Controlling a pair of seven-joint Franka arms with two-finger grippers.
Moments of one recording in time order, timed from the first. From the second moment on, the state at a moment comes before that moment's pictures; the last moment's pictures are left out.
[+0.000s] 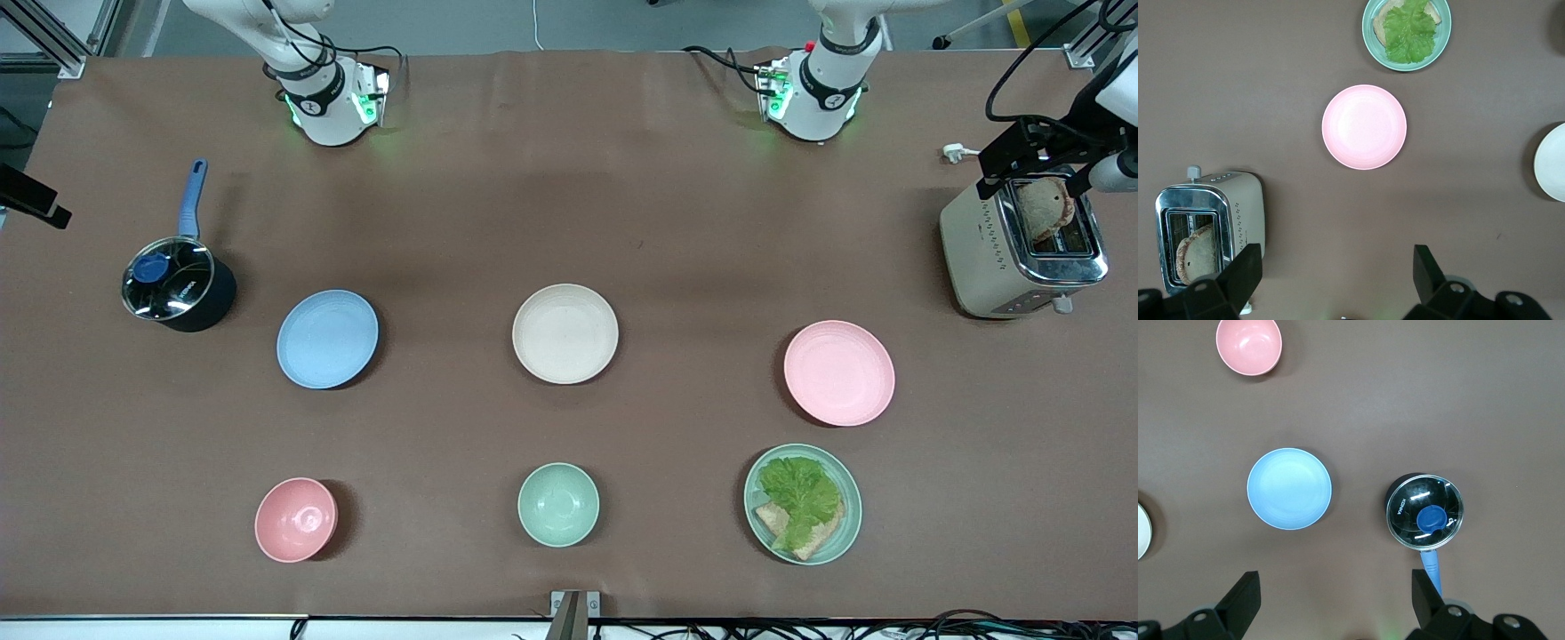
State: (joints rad) left arm 0.06 -0.09 -0.15 -1.56 0.02 1.50 -0.07; right arm -0.07 0.00 -0.06 -1.46 -0.01 1.43 0.06
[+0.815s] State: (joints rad) left arm 0.09 0.04 -0.14 -1.63 0.02 1.65 -0.08; right arm -0.07 0.01 -0.07 -1.46 -0.01 1.43 0.02
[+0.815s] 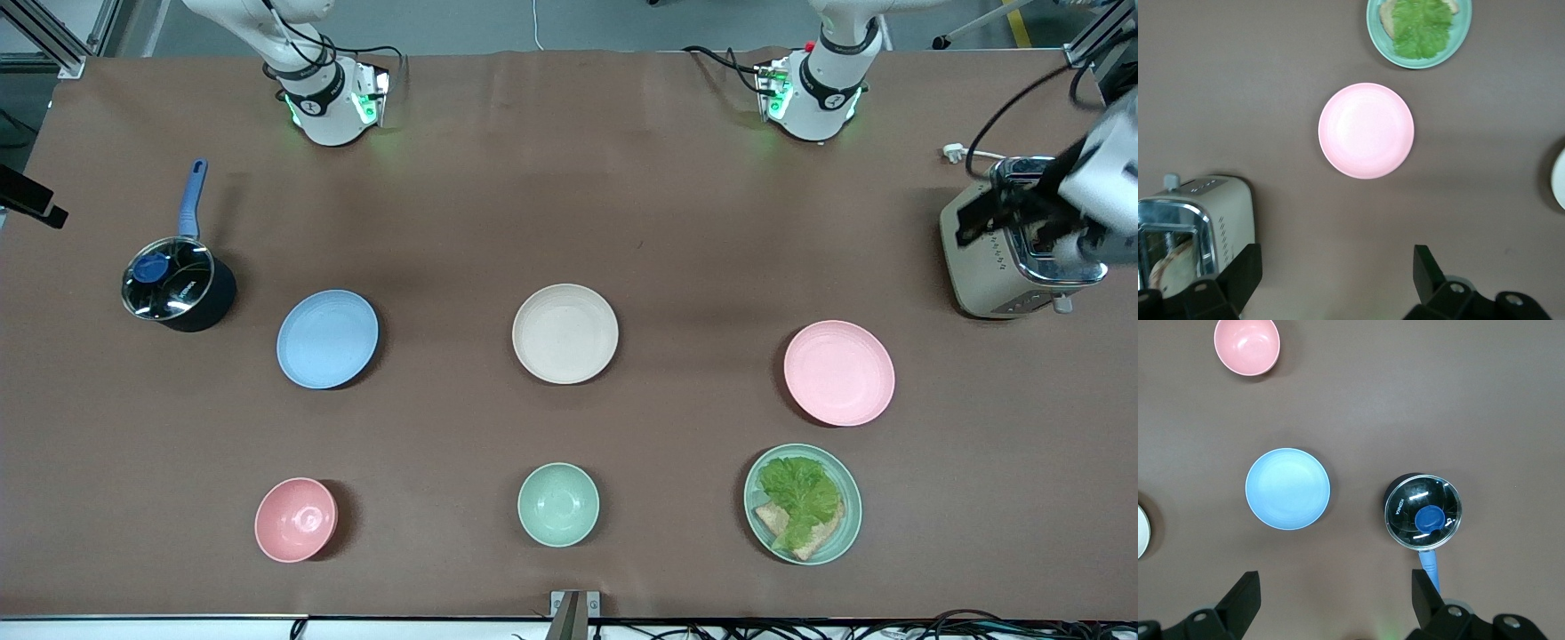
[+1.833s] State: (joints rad) left arm 0.16 0.44 -0.14 -1.85 0.02 2.14 -0.04; right arm -0.06 0.25 -0.08 -2.00 0.26 2.17 -0.38
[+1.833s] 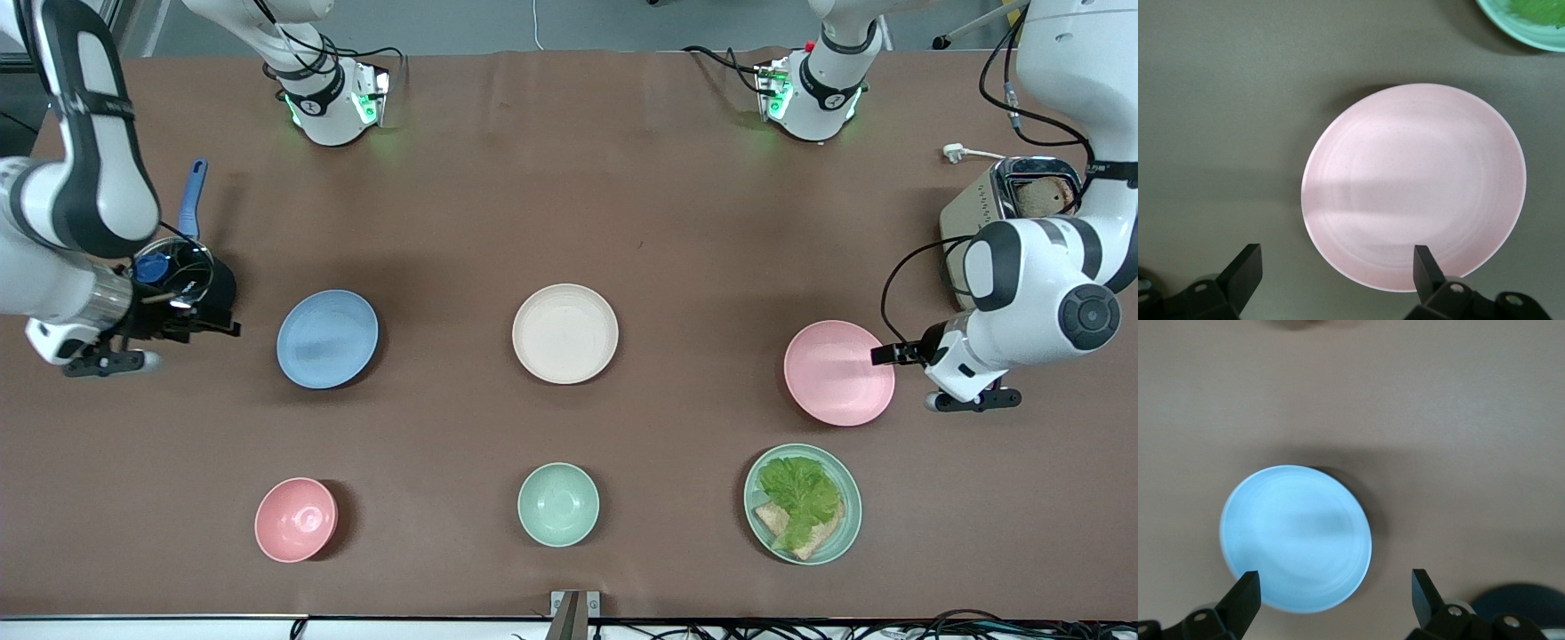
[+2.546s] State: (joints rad) left arm 0.23 0.52 -0.15 -1.85 0.02 2.14 0.00; right arm -0.08 0.48 -0.08 -2.05 0.63 2.39 -0.91
